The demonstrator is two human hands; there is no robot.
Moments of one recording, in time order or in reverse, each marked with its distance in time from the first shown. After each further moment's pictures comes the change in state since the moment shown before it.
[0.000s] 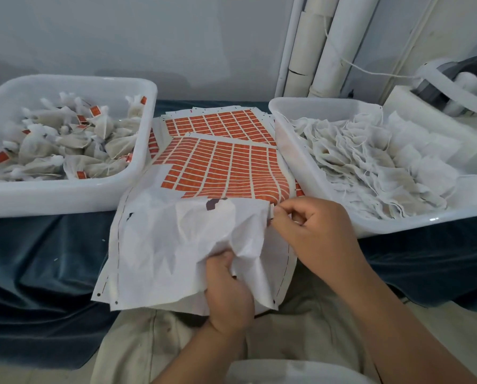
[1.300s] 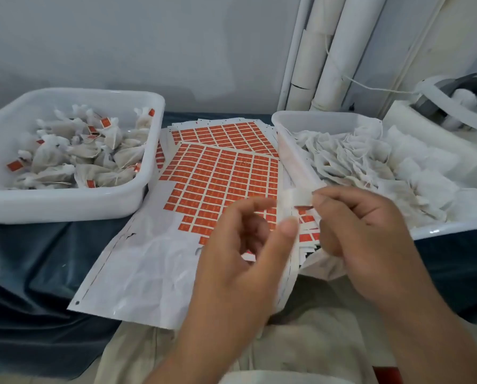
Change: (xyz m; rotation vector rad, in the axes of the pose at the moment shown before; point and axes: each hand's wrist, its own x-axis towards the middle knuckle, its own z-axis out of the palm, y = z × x) left_hand -0.065 0.091 0.018 0.742 -0.833 0.399; right_hand -0.010 -0.042 -0.051 0.553 -0.010 0.134
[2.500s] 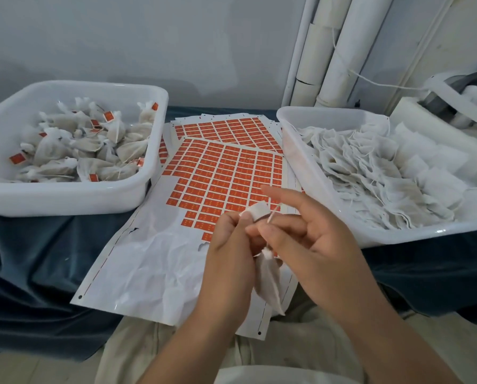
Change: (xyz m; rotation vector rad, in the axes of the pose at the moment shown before) left_hand 0.028 -0.059 -0.003 -0.292 0.230 -0.325; right_hand -0.010 0.021 0.037 -0.036 -0.214 -0.062
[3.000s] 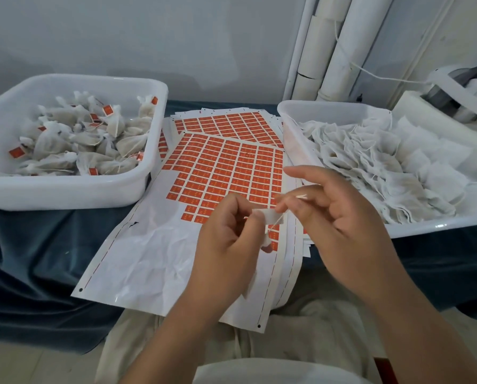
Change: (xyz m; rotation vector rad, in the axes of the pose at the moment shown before) left_hand 0.005 0.008 -0.008 0.399 -0.057 0.463; right_hand 0.009 -0.002 -0.026 -0.275 0.091 -0.081
